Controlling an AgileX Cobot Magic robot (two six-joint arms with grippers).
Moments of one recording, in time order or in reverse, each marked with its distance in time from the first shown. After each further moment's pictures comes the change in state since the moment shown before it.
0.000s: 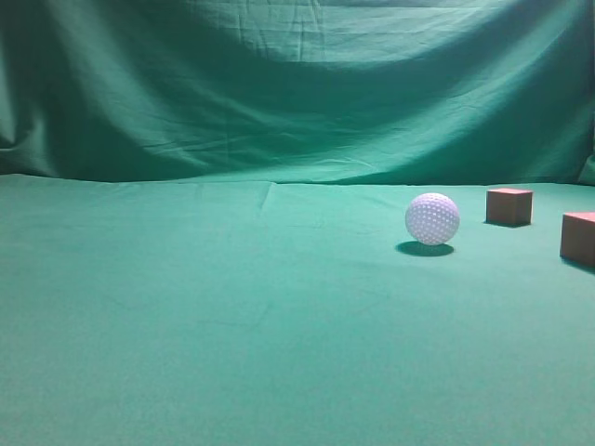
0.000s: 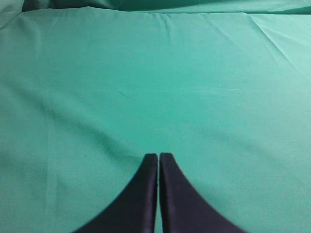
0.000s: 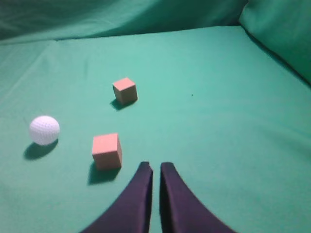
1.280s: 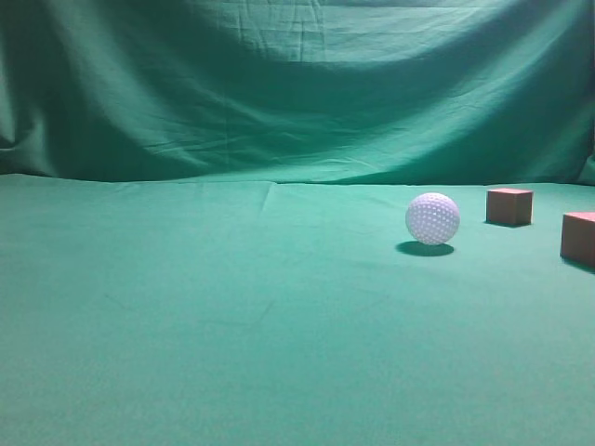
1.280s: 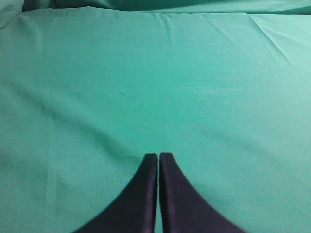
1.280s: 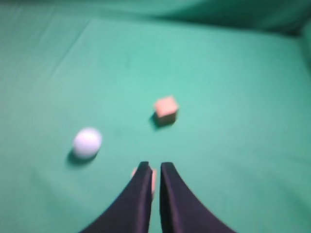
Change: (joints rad) left arm 0.000 0.000 0.000 0.000 0.000 0.000; right arm 0.091 0.721 -0.591 0.129 0.194 -0.299
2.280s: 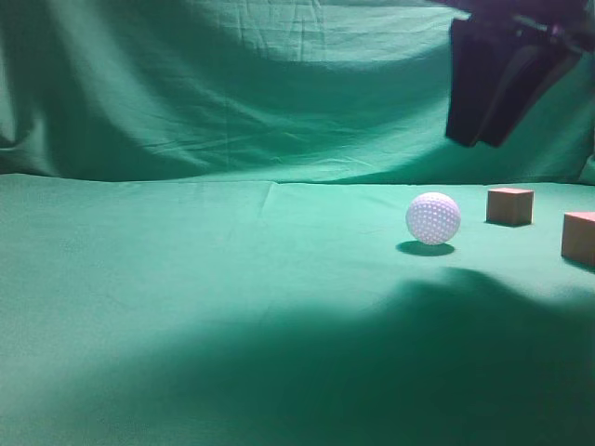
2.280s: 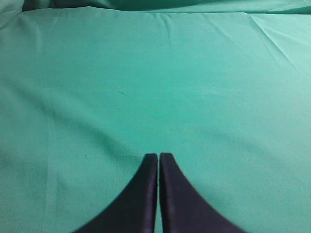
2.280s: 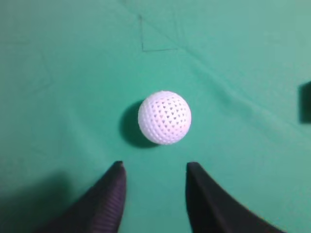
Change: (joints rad) left arm 0.000 0.000 0.000 0.000 0.000 0.000; right arm 0.289 0.950 -0.523 -0.088 0.190 -0.033
